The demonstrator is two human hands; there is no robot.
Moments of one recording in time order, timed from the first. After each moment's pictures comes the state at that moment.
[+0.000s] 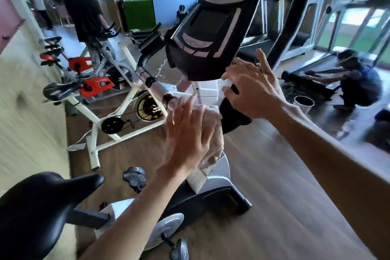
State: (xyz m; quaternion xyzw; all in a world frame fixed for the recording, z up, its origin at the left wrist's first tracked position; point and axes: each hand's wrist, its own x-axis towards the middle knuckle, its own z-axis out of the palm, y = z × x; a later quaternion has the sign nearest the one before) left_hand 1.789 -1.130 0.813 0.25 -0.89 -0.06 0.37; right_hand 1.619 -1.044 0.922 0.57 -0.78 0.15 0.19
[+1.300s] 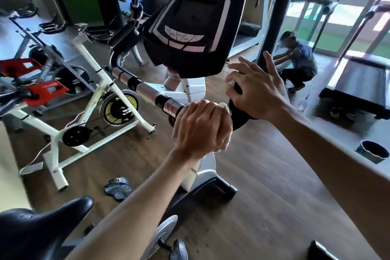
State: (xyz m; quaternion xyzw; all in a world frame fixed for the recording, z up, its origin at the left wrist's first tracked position) left_hand 1.768 -1.164 0.819 0.03 -0.88 -0.01 0.47; right_hand 1.651 -1.049 0.911 0.45 -0.87 0.06 0.20
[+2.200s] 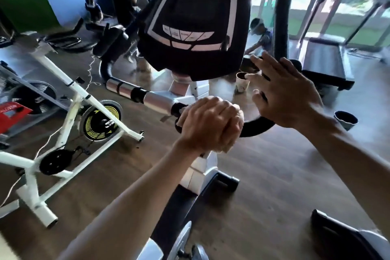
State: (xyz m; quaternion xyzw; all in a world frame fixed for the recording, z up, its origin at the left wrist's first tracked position) left_hand 1.760 -1.252 0.815 -0.16 -0.89 -0.05 0.42; right_hand 1.679 -1.065 0.891 0.37 -0.89 -0.01 0.26
